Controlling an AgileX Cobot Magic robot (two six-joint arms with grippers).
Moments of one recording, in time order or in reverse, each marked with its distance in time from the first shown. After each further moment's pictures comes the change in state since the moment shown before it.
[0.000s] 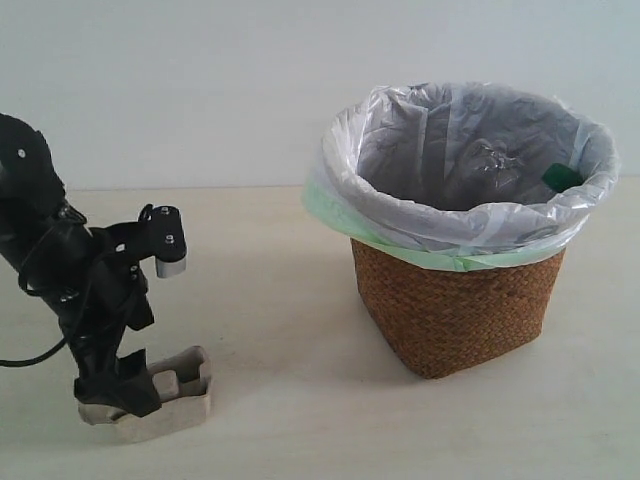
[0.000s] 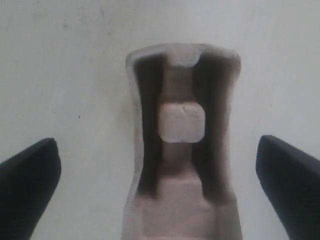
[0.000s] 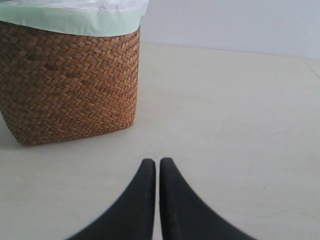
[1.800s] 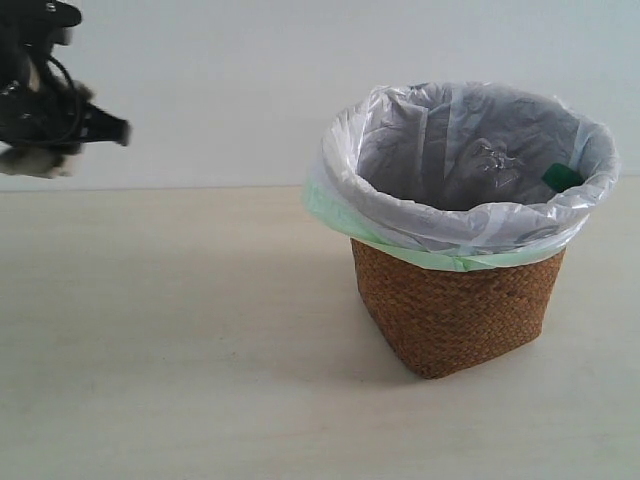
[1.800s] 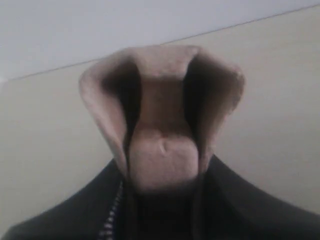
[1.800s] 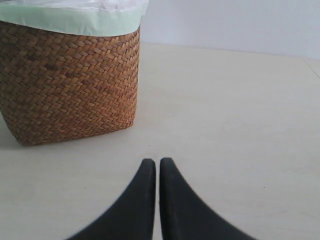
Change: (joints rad) left arm 0.000 -0.071 -0.292 0.968 -0.163 -1.705; right arm 0.000 0.000 0.000 0.000 0.000 0.000
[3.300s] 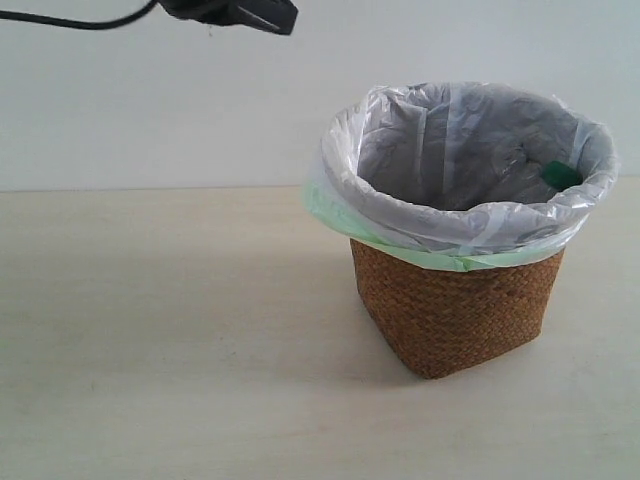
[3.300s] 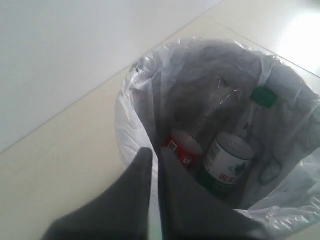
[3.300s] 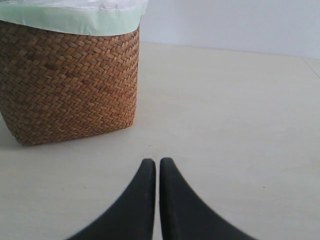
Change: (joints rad) left arm -0.142 -0.021 -0.337 -1.274 0.119 1.195; right arm 0.000 0.000 0.000 0.000 0.000 0.000
